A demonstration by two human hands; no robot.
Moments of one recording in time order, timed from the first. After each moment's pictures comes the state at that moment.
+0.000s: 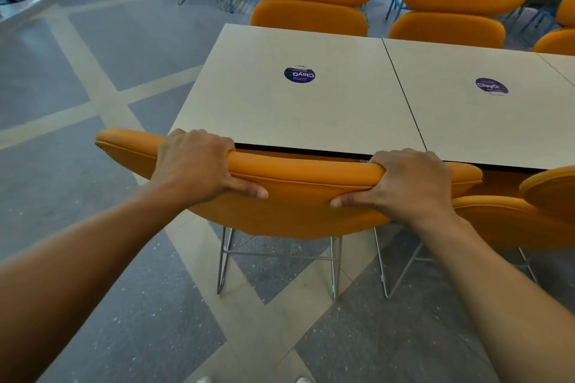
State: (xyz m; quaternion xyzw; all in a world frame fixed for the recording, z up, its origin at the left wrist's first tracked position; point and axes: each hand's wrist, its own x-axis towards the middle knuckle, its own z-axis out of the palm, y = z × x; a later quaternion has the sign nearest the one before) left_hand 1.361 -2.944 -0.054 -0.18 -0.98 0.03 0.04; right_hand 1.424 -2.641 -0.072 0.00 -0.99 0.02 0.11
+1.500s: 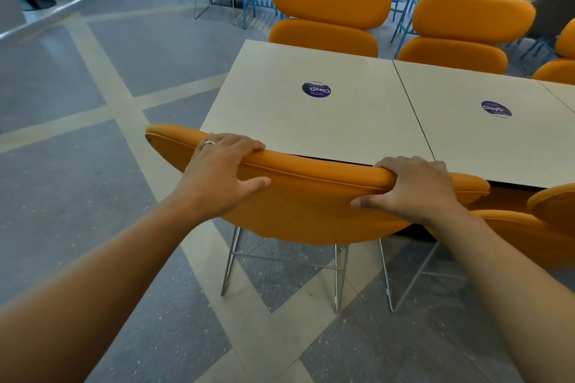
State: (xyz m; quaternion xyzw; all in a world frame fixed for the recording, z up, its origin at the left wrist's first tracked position) left_hand 1.398 -2.993 -0.053 -0.19 -0.95 -0.22 0.07; right_hand 1.429 -2.680 -0.053 -0.02 -1.00 0.05 -0.02
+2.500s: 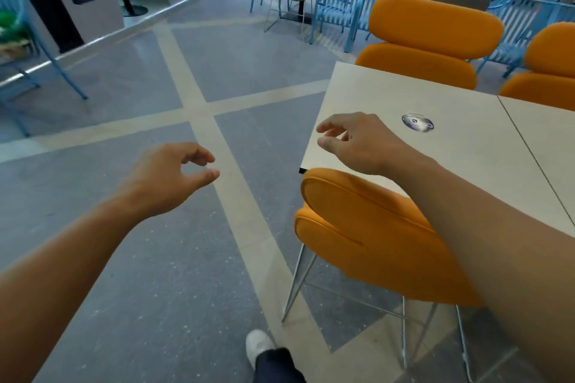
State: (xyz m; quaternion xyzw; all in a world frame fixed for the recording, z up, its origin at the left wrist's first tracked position) left_hand 1.332 -3.313 -0.050 -0.01 -0.96 -0.27 0.06; right_hand 1.258 -3.010 -0.012 0.17 -0.95 0.25 -0.03
